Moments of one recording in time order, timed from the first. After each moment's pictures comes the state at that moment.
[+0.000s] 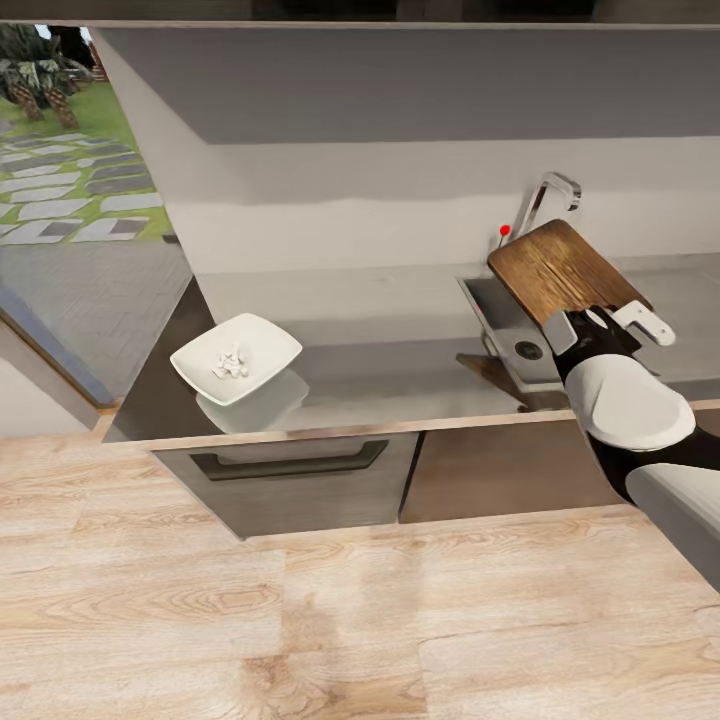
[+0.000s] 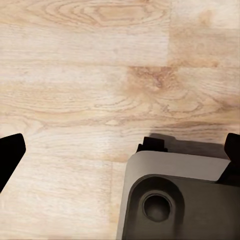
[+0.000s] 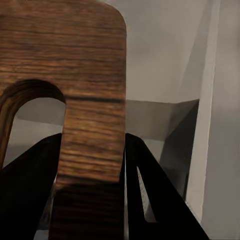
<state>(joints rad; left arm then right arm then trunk) -0.35 0.01 0.30 0.07 -0.23 -0.52 0.19 -1.56 -0.03 -1.02 -0.34 0.47 -0.13 -0.67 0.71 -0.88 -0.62</state>
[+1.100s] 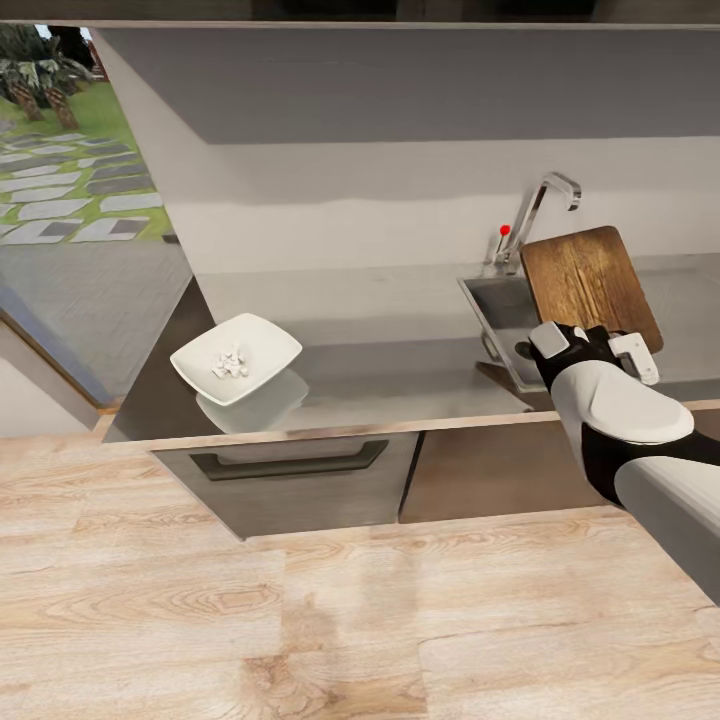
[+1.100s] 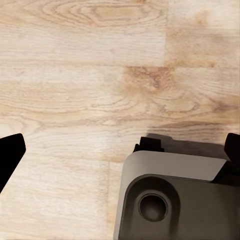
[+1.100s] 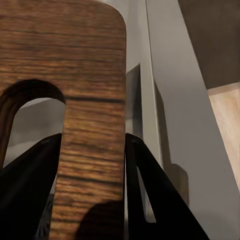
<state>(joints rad) -0.35 0.00 0.30 0.07 -0.23 -0.53 0.19 -1.56 0.00 -1.26 -0.31 0.47 -0.42 -0.77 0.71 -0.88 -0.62</state>
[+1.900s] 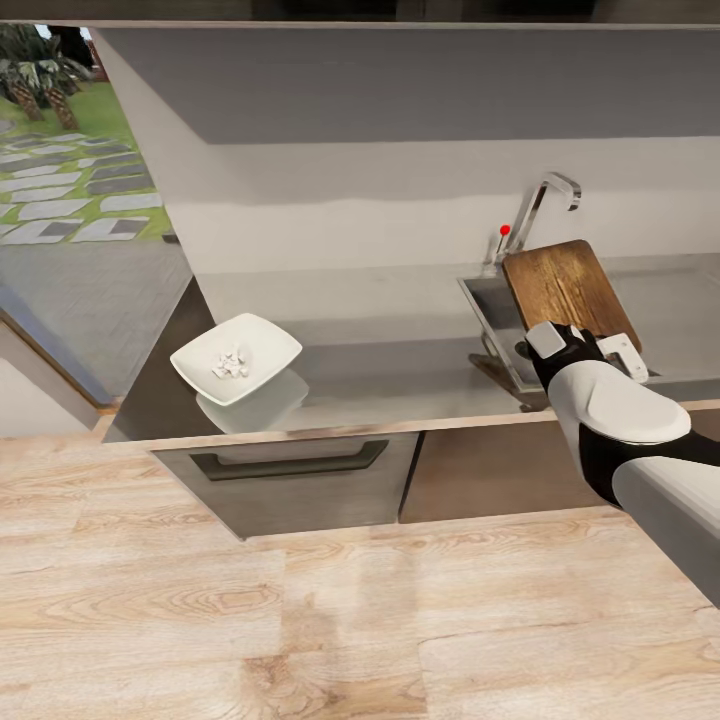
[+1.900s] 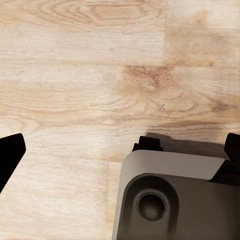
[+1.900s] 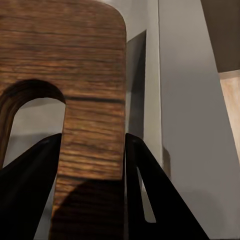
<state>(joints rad) -0.35 0.00 0.30 0.07 -0.23 -0.52 0.19 -1.56 0.01 -1.26 -0.30 0.46 -0.30 -0.78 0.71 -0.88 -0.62</state>
